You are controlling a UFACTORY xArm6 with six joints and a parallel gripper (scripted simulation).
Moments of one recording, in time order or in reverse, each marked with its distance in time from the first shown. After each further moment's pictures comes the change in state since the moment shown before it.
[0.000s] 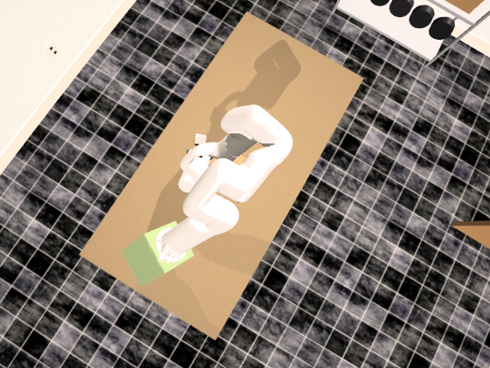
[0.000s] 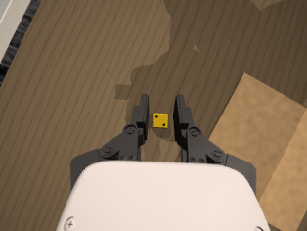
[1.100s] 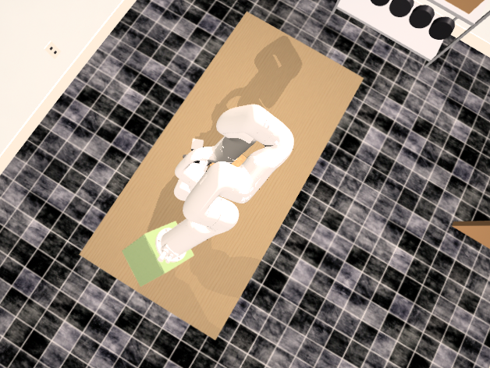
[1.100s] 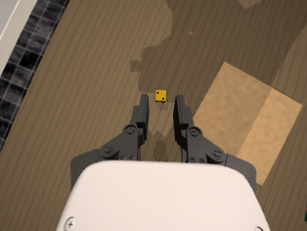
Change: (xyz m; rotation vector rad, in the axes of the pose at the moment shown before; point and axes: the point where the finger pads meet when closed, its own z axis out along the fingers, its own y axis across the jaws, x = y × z) arm 0.011 0.000 -0.058 0.001 0.001 0.000
